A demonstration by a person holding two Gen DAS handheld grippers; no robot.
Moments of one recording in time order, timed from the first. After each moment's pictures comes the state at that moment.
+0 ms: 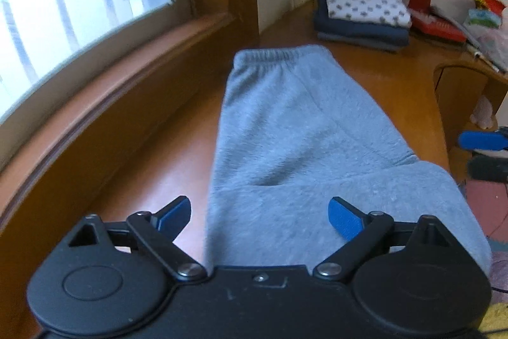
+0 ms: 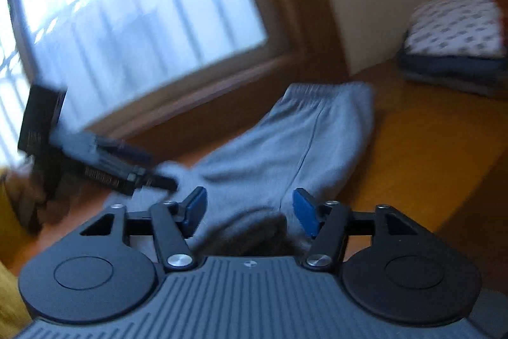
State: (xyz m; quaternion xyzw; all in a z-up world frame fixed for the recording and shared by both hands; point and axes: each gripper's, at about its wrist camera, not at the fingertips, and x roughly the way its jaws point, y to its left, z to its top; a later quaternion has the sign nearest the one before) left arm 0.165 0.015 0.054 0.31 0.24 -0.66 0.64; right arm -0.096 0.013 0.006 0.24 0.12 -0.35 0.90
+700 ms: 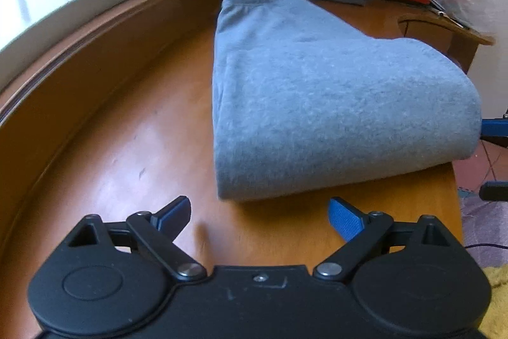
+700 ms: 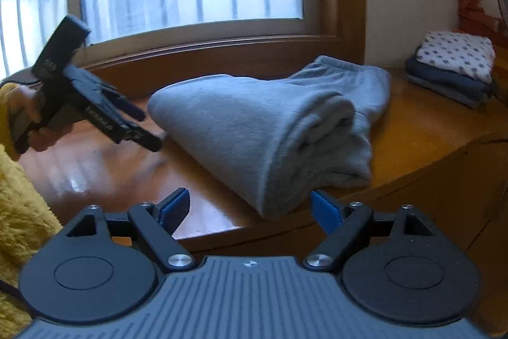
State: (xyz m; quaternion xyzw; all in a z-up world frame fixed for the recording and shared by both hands) left arm 0.197 0.100 -0.009 0.34 0.23 -0.70 0.58; right arm -0.049 0.151 -0.044 0.12 0.22 -0.36 0.90
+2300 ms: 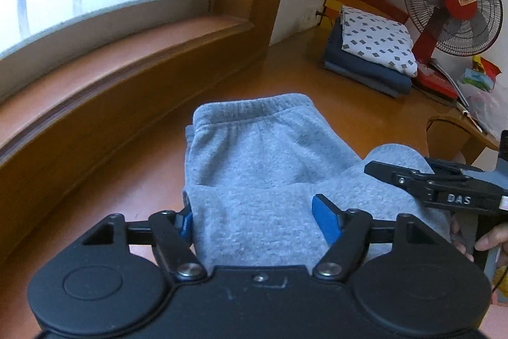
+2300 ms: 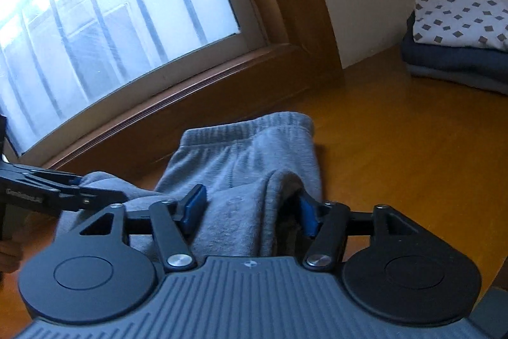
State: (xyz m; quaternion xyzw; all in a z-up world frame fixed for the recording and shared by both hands) left arm 0.212 -0.018 0.046 0.21 0.31 -0.69 0.62; right arm -0.006 -0.079 -0.026 0.26 0.15 -0.38 0.88
